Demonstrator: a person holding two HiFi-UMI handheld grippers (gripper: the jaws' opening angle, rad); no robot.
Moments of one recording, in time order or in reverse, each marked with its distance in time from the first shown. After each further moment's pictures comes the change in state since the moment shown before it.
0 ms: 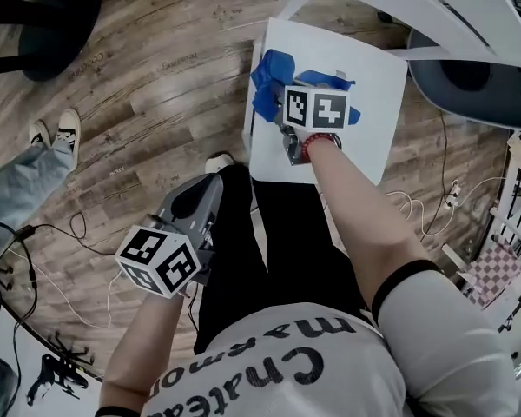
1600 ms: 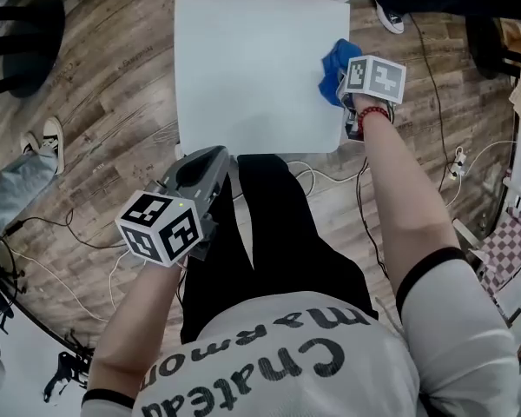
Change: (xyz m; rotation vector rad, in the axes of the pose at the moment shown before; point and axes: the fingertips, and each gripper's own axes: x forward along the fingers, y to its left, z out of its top) left arm 0.115 -0.131 -0.072 0.122 0.147 -0.058; right arm -0.156 -0.298 -0.070 0.177 0.110 -0.334
